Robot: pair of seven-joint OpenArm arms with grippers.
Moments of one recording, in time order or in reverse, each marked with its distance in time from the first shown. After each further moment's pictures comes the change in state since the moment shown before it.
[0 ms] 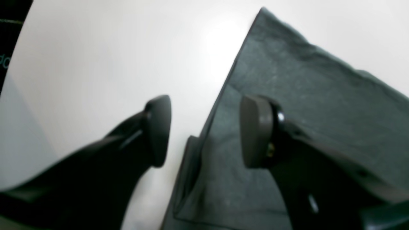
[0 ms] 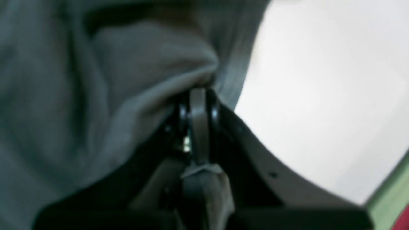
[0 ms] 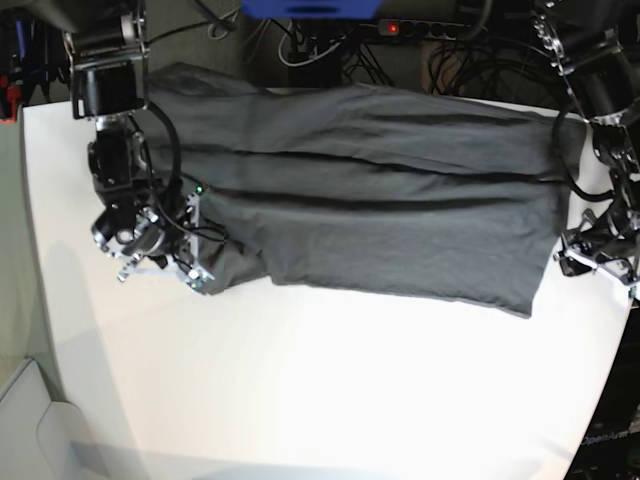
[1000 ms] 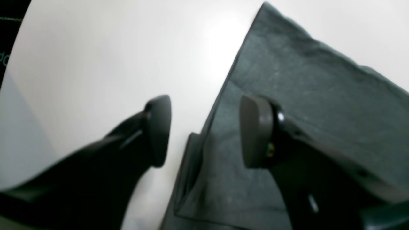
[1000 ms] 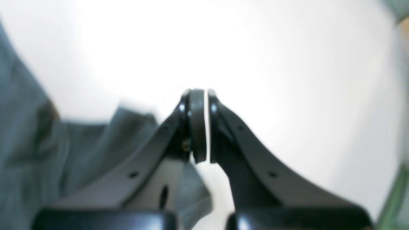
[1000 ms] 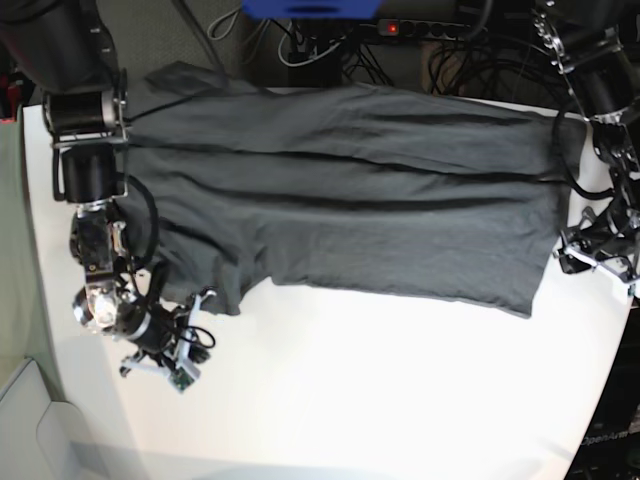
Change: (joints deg) left arm 0.4 -0.1 0.0 -0.2 0.0 0.0 0.0; right arm 18.6 2.4 -0.2 -17.6 0.0 0.6 32.2
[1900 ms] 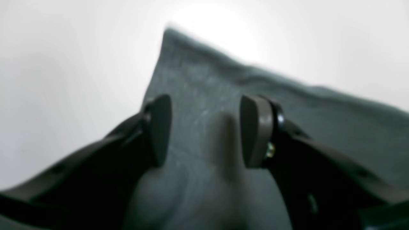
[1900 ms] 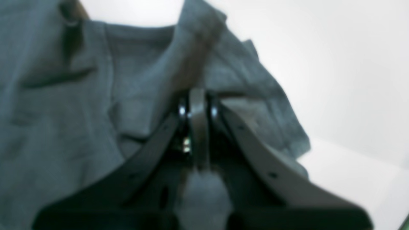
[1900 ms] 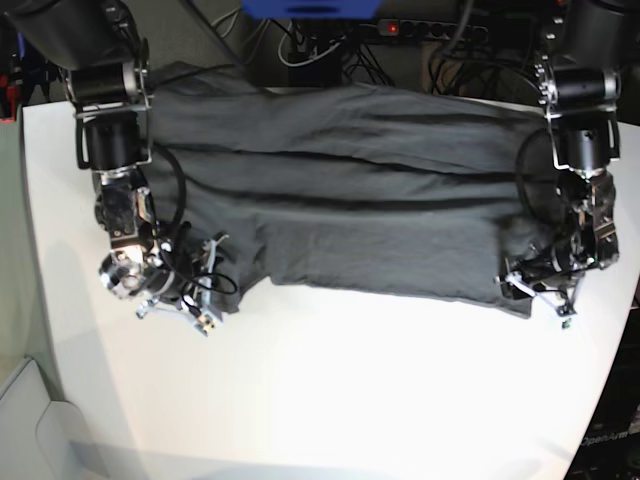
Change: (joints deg) left arm -13.9 1.1 20.0 -23.7 0.1 0.7 -13.3; right arm -6.7 -3.7 0.3 1.4 0.6 -0.1 -18.9
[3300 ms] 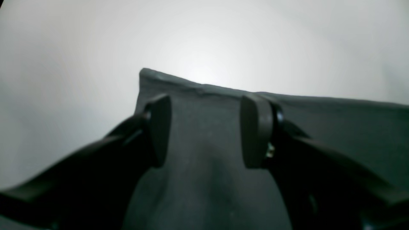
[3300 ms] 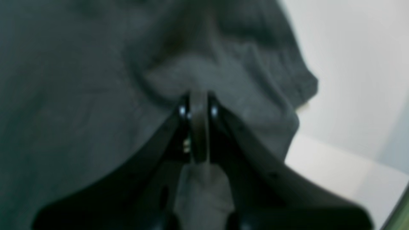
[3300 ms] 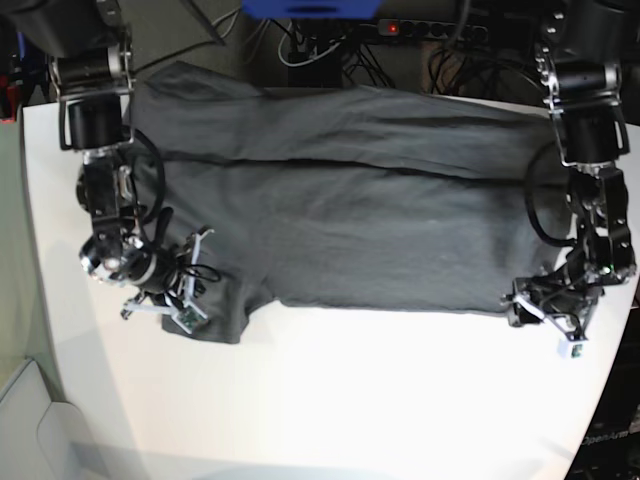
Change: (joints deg) left arm 3.7 -0.4 -2.5 17.4 -0.5 -0.2 6.8; right arm -5.7 3.9 0.0 10.1 -0.2 0.2 6.8
